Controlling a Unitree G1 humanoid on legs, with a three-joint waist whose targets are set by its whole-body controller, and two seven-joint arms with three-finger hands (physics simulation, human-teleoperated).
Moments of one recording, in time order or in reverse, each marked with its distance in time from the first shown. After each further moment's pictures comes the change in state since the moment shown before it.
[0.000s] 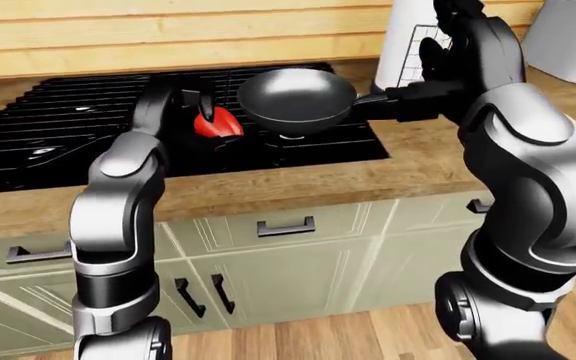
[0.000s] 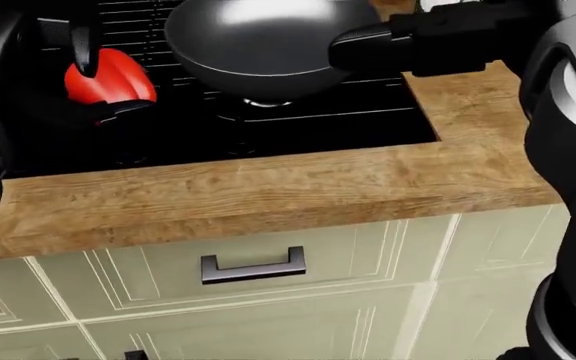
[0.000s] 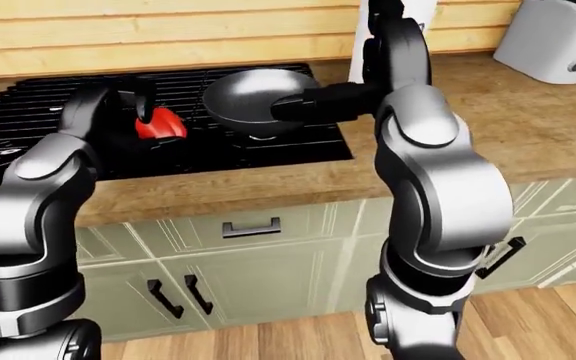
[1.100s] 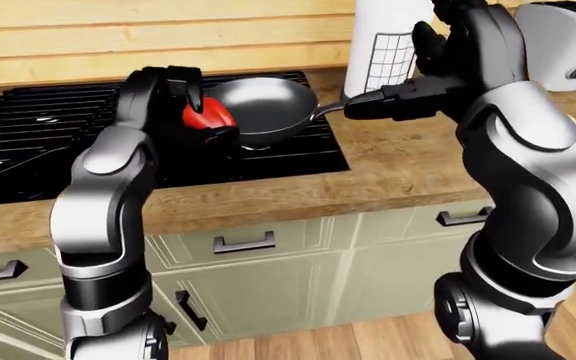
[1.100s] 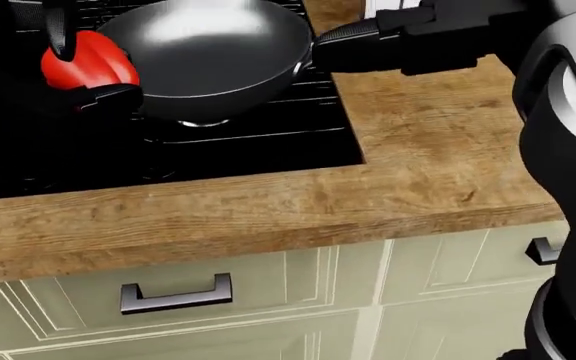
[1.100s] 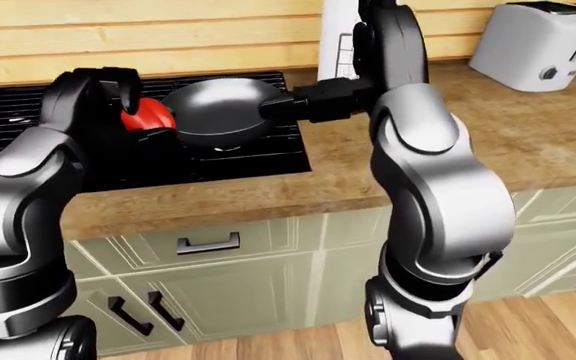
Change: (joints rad) left arm -0.015 0.024 0.025 -0.045 -0.023 0.034 0.033; right arm 0.005 0.004 0.014 -0.042 0.045 -0.053 -0.004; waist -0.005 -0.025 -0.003
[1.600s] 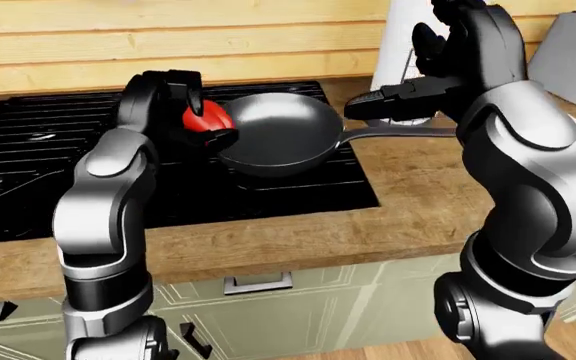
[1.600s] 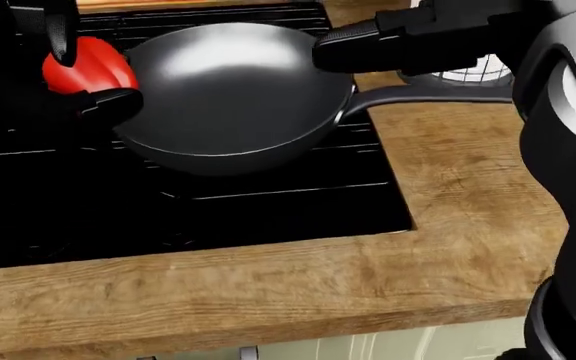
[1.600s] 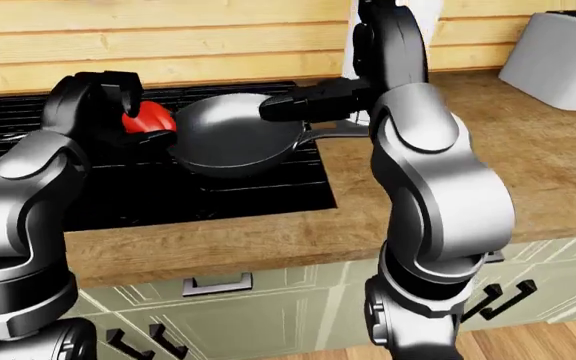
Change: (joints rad) left arm 0.012 -0.003 -0.001 0.009 0.002 -0.012 0.005; right arm -0.004 0.001 0.001 0.003 -0.015 0.010 0.012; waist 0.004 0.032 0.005
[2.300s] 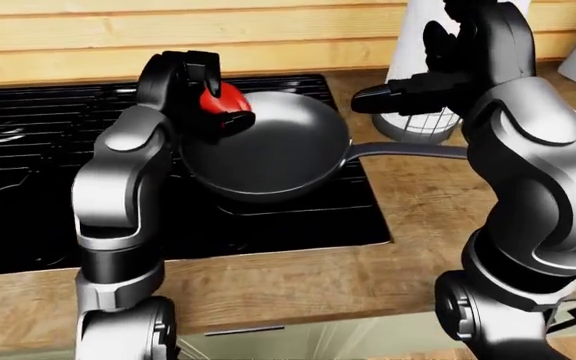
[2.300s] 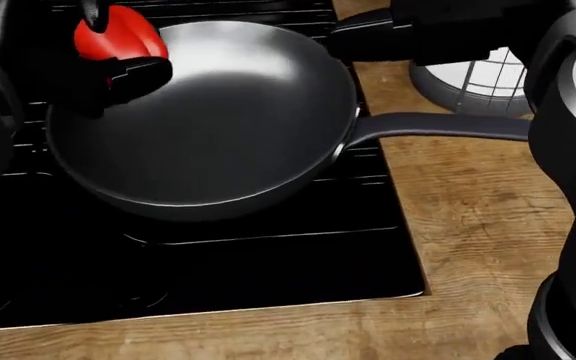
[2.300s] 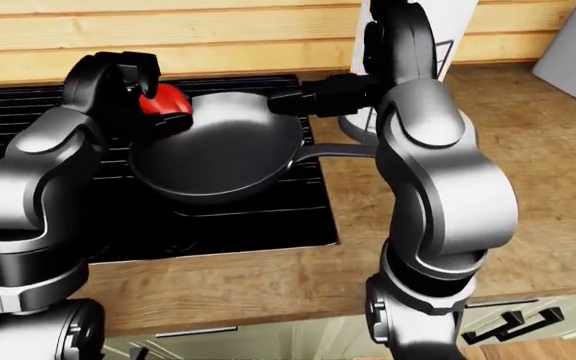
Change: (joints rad) left arm -0.115 -0.023 -0.043 0.120 -0.014 -0.033 0.013; right arm -0.007 -0.006 -0.014 0.018 -0.029 -0.002 -0.008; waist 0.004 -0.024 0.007
